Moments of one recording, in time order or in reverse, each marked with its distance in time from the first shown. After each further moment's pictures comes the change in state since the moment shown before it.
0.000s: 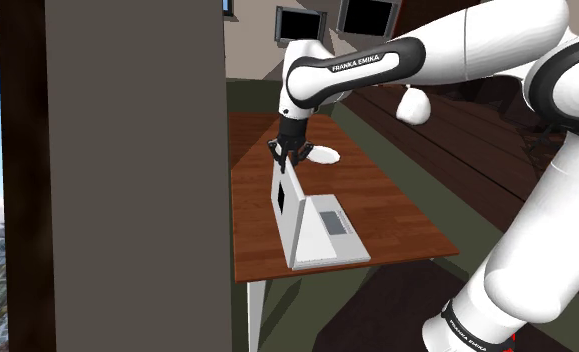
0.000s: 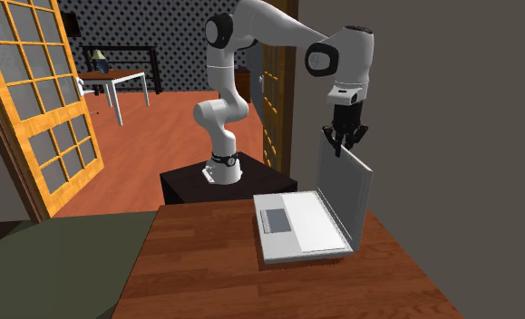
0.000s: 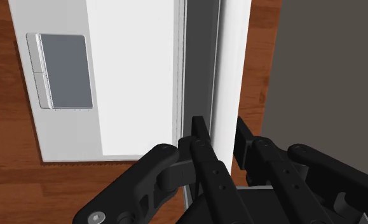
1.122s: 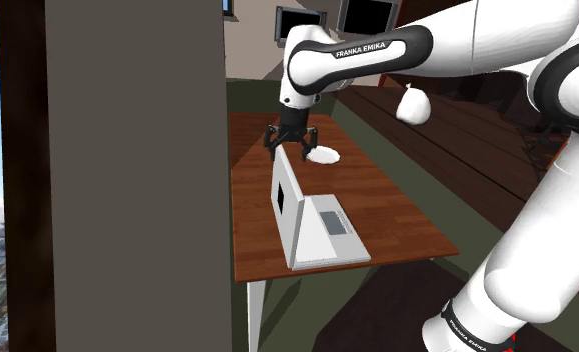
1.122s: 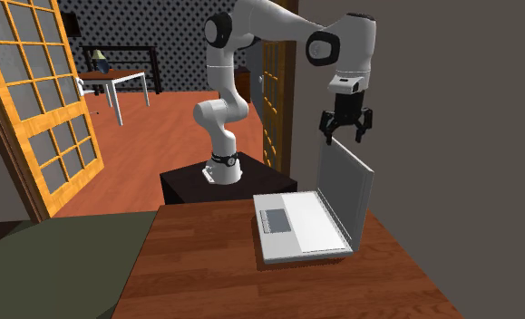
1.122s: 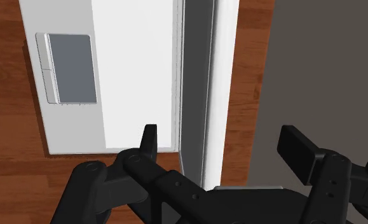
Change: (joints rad) arm -0.001 -0.015 0.000 0.053 0.003 -0.068 -0.001
